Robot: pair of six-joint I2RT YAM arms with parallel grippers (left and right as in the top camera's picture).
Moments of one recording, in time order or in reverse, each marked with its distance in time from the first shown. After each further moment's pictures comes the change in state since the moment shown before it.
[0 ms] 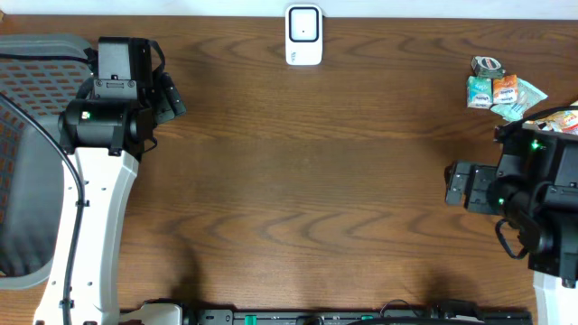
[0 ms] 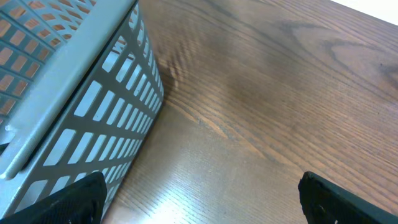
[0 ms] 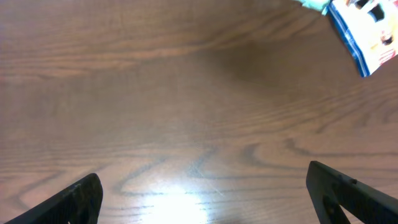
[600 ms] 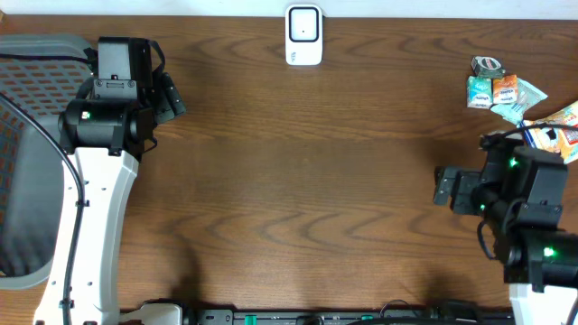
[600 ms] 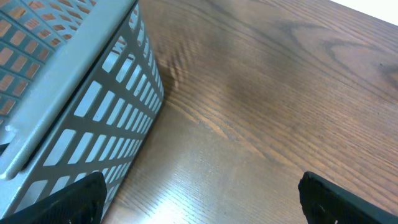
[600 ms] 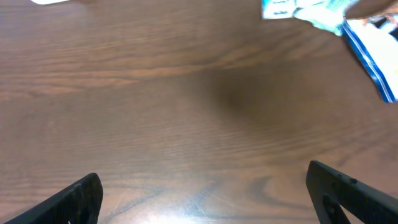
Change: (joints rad) left arm 0.000 0.000 0.000 0.000 0.000 0.000; right arm 0.026 -0.130 -0.308 0.316 0.000 -0.008
